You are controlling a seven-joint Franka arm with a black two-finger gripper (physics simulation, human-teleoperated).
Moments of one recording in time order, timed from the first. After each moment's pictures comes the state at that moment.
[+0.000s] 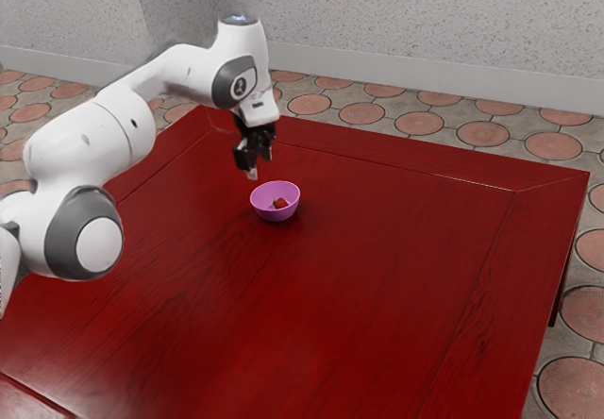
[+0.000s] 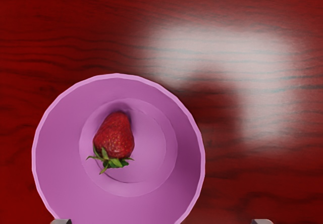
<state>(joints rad) 0.09 0.98 -0.17 -0.70 0.22 1.72 1.44</state>
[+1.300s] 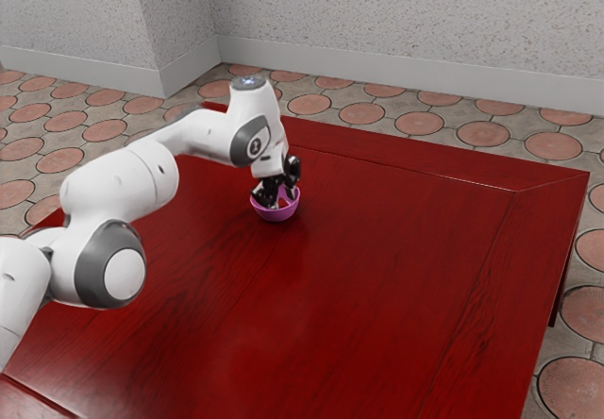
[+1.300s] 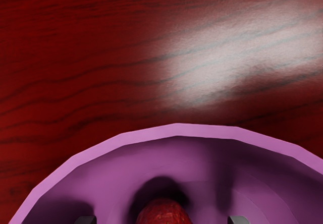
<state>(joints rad) 0.10 1.22 -0.21 -0.62 0.21 1.99 1.78</state>
